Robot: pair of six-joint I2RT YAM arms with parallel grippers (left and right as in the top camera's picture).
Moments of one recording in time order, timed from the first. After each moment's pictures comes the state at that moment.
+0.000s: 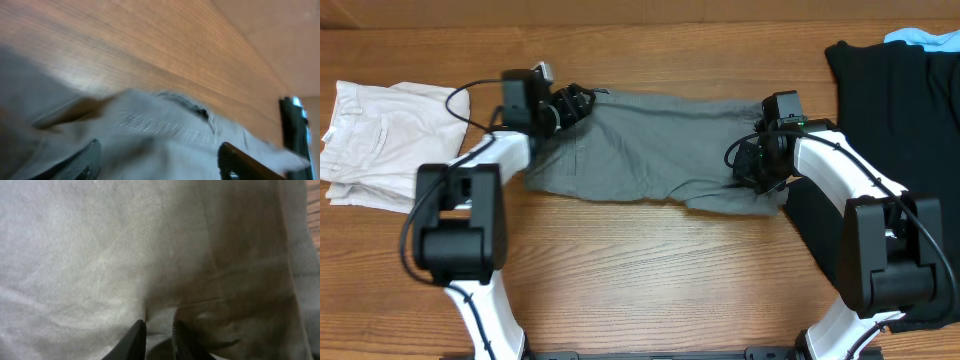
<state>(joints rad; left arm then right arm) -0.01 2.08 1.25 0.08 0.51 -0.63 0.11 1.88 1.20 -0.72 -0.24 0.43</state>
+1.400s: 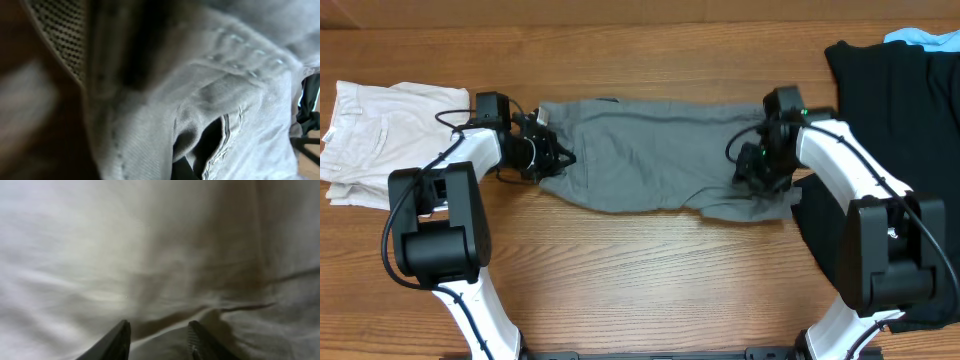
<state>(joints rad) 0.11 2.09 1.28 -0.56 0.70 -0.23 0.11 1.88 1.33 -0.95 -0.26 0.42</state>
